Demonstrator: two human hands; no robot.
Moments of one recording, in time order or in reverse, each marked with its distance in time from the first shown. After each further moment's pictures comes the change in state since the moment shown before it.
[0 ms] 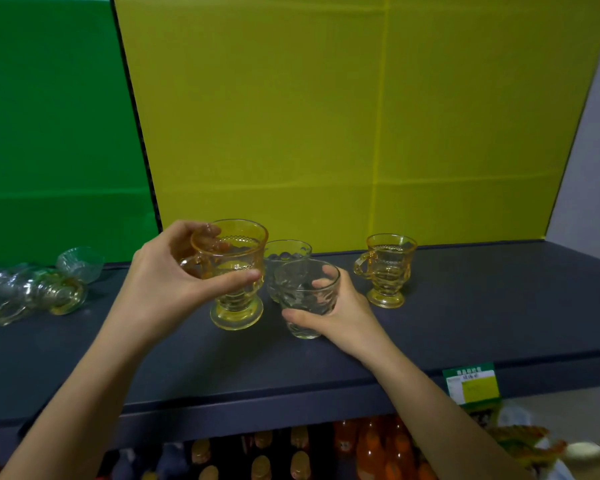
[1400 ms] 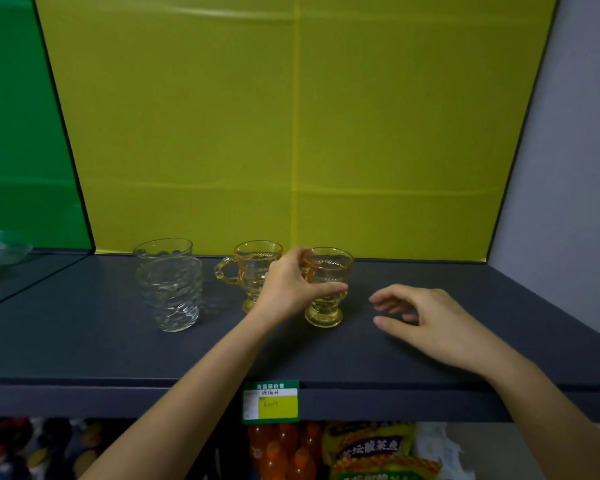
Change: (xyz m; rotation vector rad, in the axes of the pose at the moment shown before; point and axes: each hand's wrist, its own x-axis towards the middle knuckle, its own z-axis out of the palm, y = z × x) left_hand 0.013 0.075 0.287 0.116 -0.159 -0.126; right_hand -0.024 0.076 -0.268 -0.529 -0.191 -0.127
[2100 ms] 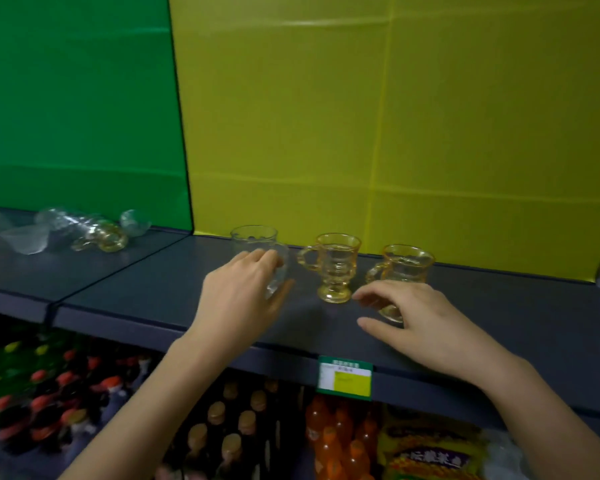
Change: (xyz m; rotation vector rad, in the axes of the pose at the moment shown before) left_hand -0.101 -0.019 -0.124 0.819 0.337 0.207; right_hand 0.006 -0.085 0.041 -0.136 -0.073 -0.357
